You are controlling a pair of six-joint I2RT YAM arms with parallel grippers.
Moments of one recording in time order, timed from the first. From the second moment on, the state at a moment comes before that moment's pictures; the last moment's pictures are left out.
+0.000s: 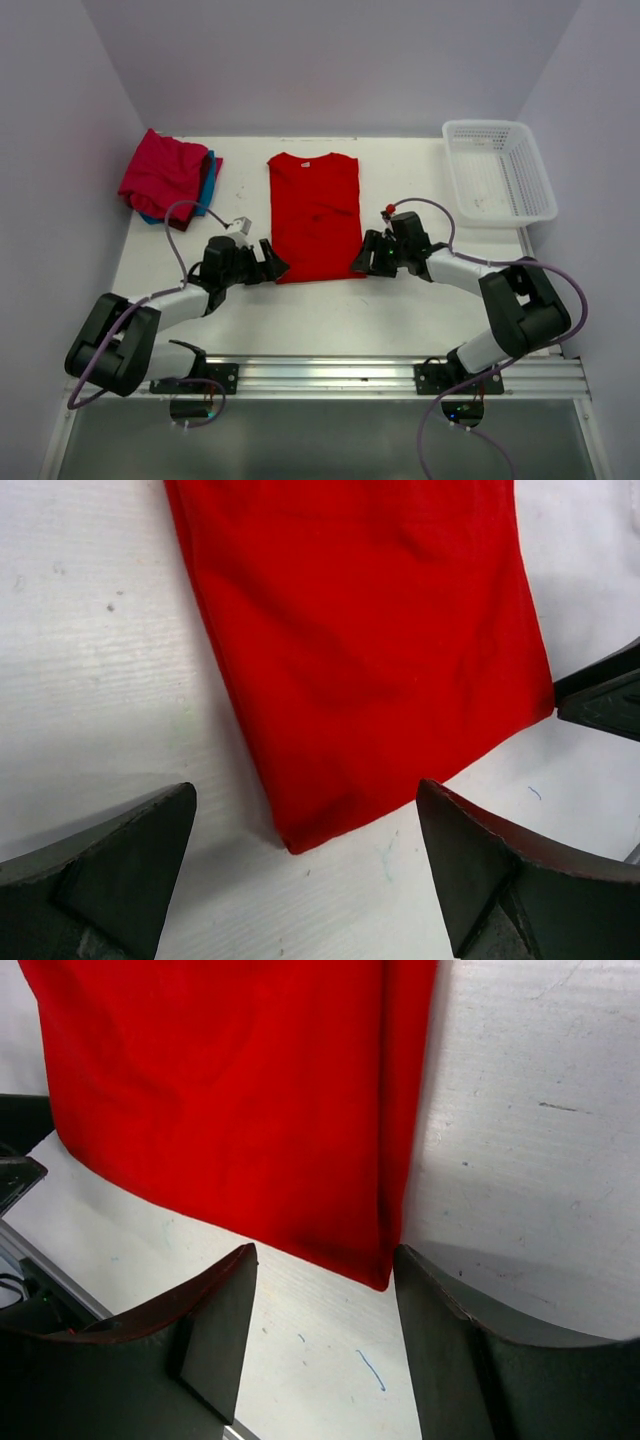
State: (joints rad) left arm -0.33 1.28 0.33 0.33 0.26 -0.57; right arm 0.44 1.52 0.68 -0.02 -0.33 0.64
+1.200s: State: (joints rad) left arm -0.41 1.48 0.33 0.47 0.37 -0.70; right arm 0.46 1.60 0.64 0.11 -0.36 0.71
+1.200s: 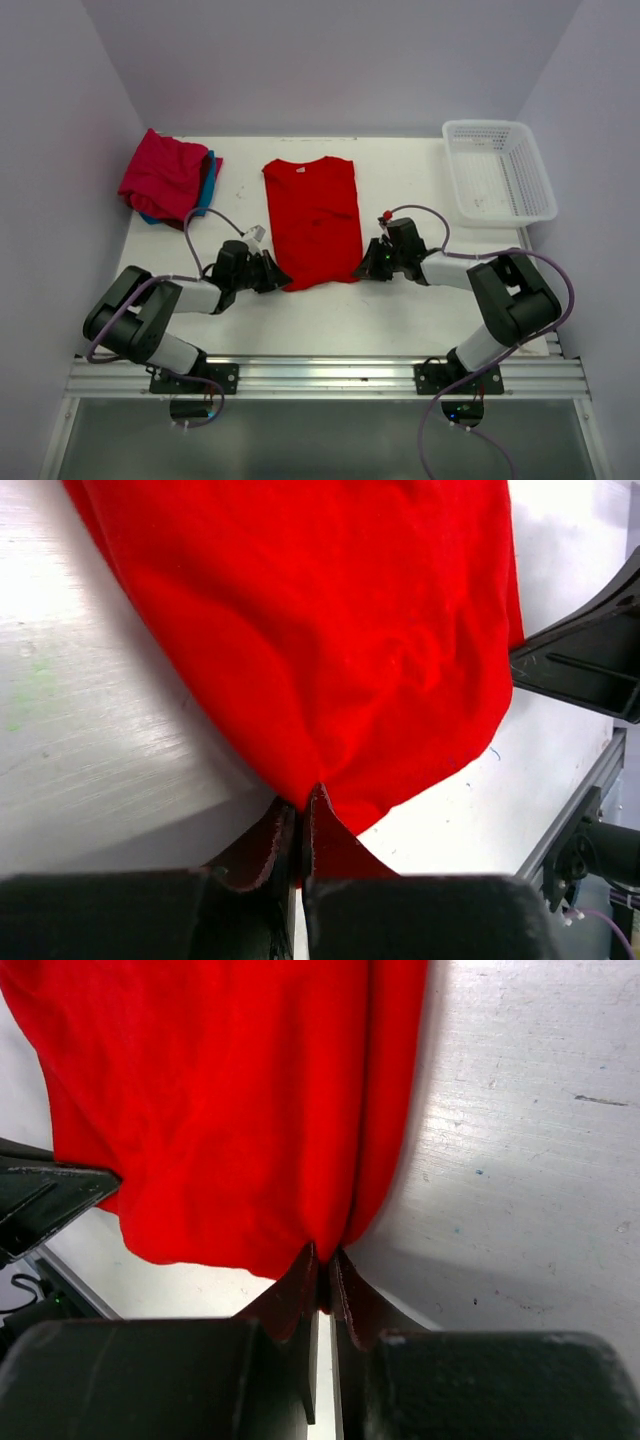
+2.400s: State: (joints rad) left arm -0.53 0.73 0.48 -0.47 0.18 -0.73; right arm 0.63 1.10 0.64 -0.33 -0.28 0.63
